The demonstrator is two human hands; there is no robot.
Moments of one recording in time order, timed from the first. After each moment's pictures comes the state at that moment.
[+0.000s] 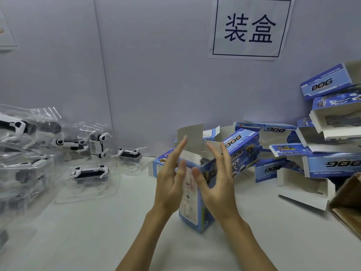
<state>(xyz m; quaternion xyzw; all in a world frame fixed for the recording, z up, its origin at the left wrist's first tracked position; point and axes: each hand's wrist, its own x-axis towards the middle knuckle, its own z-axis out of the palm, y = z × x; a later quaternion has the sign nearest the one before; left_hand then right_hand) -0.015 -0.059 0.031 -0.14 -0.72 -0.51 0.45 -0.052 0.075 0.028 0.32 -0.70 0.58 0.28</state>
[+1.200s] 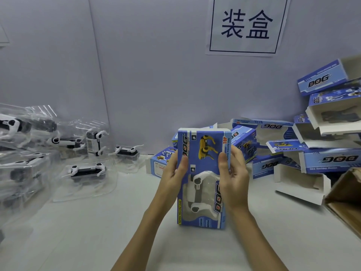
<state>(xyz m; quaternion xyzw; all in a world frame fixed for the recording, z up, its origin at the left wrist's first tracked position) -0.017 -0.050 0.034 -0.06 -0.66 -0.71 0.24 -0.070 0.096 0.028 0.28 -0.62 0.68 0.29</state>
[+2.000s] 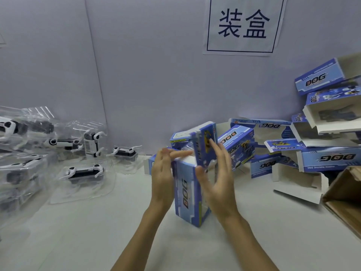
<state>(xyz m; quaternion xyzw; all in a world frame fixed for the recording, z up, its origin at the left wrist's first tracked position) -0.016 -0.048 0.040 -0.05 -0.66 -0.62 0.43 -0.056 0.085 0.021 0.30 -0.69 0.59 0.28</state>
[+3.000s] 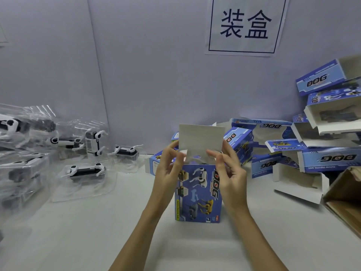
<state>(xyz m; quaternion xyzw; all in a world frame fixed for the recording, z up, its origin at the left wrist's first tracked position) -0.018 -0.058 0.036 -0.11 -0.66 -0.66 0.34 -0.064 0.100 0.028 0.29 -0.63 0.69 0.23</state>
